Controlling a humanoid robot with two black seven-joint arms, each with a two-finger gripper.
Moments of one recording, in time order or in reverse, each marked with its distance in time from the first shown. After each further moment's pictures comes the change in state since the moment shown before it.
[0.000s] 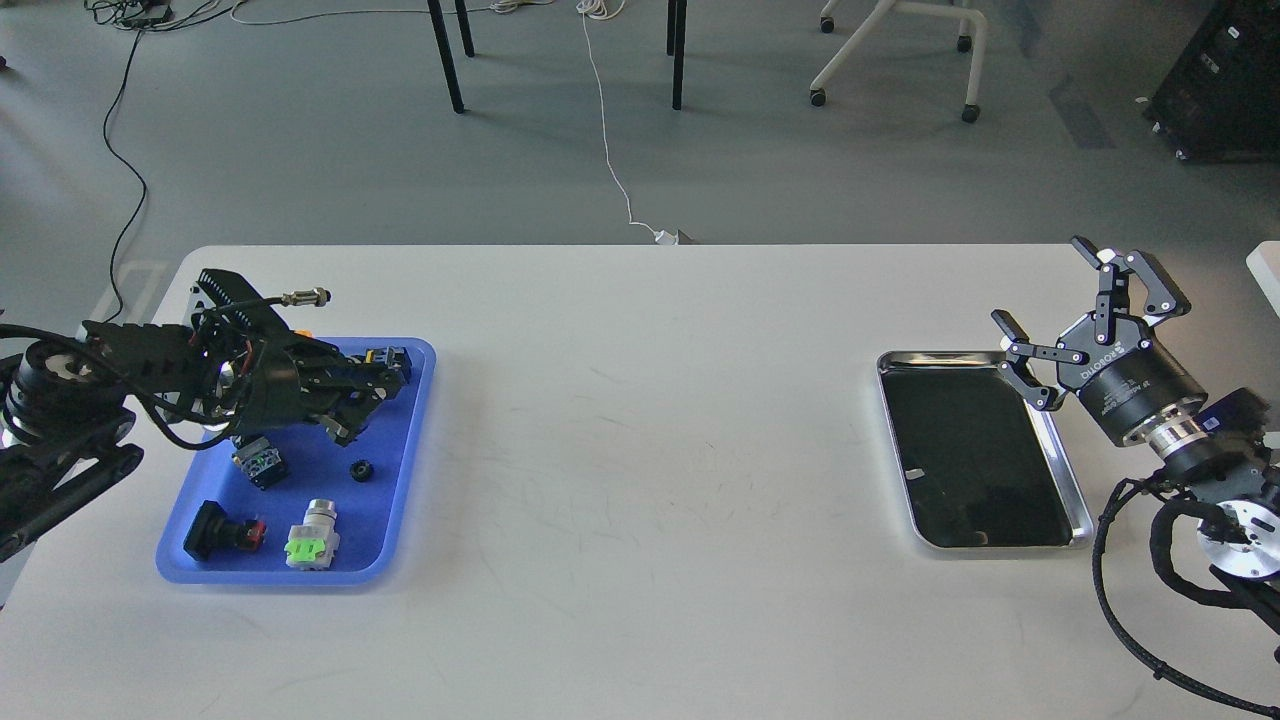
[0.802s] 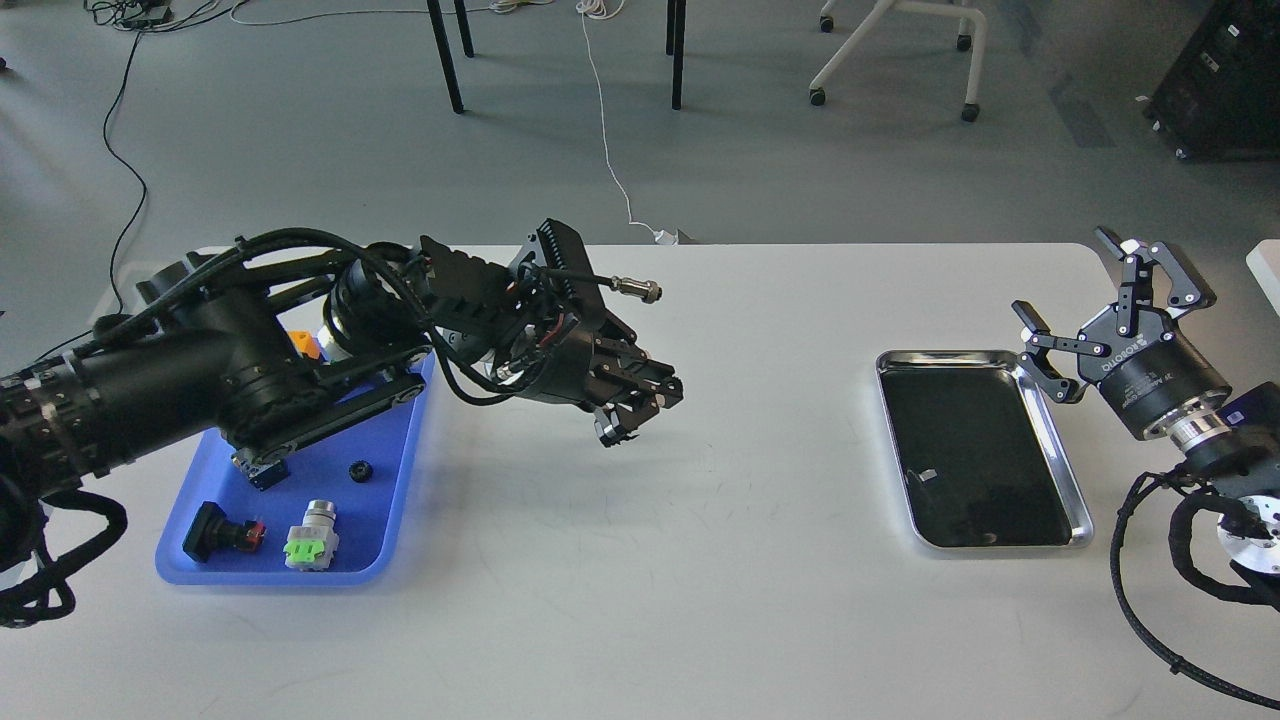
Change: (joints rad) left arm -0.352 -0.465 0.210 -0.030 0.000 -0.181 0.000; right arm 0.000 -0.028 0.016 -0.004 0.000 0.000 0.002
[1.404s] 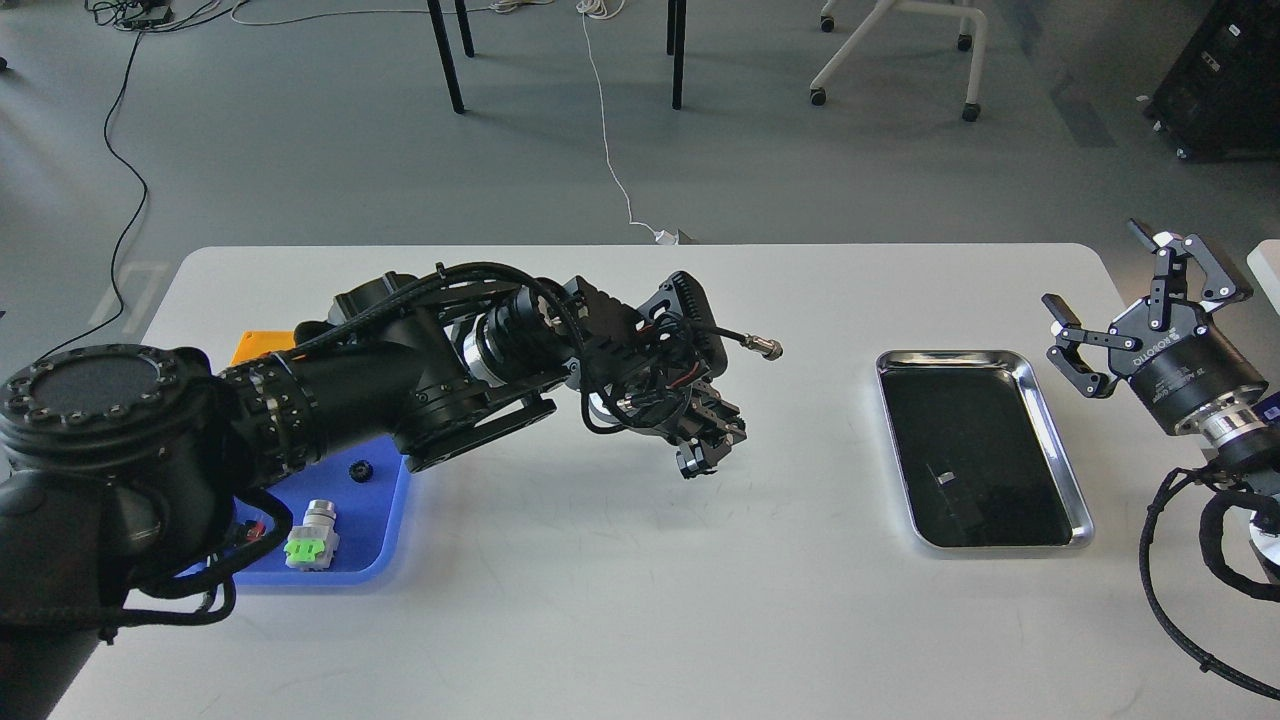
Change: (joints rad) left arm -0.043 -0.314 0.136 0.362 0.000 0.007 0.000; right arm -0.007 -0.042 0.008 -0.002 0.000 0.000 0.004
